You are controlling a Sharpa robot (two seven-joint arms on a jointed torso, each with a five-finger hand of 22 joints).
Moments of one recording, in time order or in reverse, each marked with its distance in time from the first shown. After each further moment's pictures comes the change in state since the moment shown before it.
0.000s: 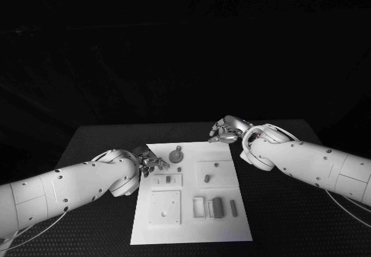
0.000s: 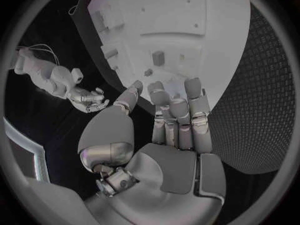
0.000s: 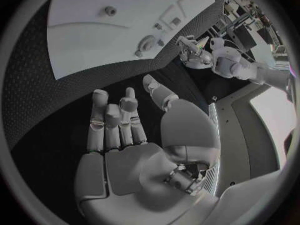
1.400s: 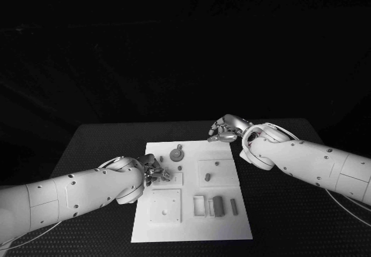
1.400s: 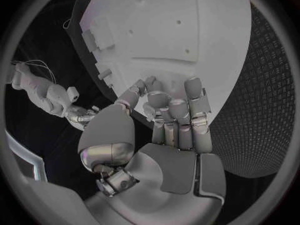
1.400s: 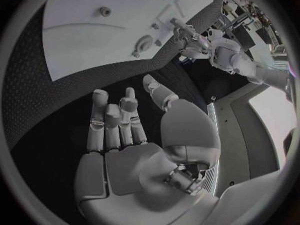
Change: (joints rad) left arm -0.009 0.047 -0.087 -0.018 -0.038 0.016 -0.015; left_hand 0.049 0.001 0.062 0.015 0.008 0.087 -0.032 0.073 0.023 0.057 -0.033 0.003 0.015 0.049 -0.013 0.000 0.030 0.000 0.033 -0.003 0.036 0.000; right arm 0.000 0.002 0.000 0.012 0.000 0.000 0.000; right_hand 0.000 0.000 0.000 0.000 0.000 -0.001 -0.003 0.000 -0.002 0.000 0.000 0.000 0.002 0.001 -0.002 0.000 0.001 0.000 0.000 0.000 0.000 0.000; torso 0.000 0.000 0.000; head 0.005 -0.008
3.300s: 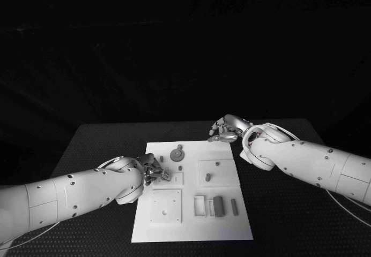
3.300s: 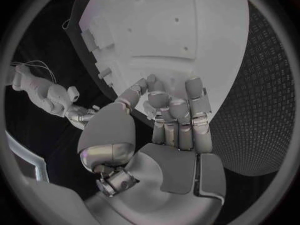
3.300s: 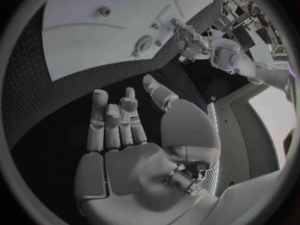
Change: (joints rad) left arm 0.000 -0.009 0.000 0.007 -0.013 -0.009 0.003; left_hand 0.057 0.034 0.070 -0.018 0.046 -0.001 -0.004 0.003 -0.008 0.012 0.004 -0.016 0.021 0.016 0.009 -0.026 0.045 0.000 0.001 -0.001 0.004 0.000; right arm 0.000 0.001 0.000 0.000 -0.001 -0.001 0.000; right_hand 0.000 0.000 0.000 0.000 0.000 0.003 -0.001 0.000 -0.001 0.000 0.000 0.000 0.002 0.002 0.003 0.000 0.001 0.001 0.000 0.000 0.000 0.000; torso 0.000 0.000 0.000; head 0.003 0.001
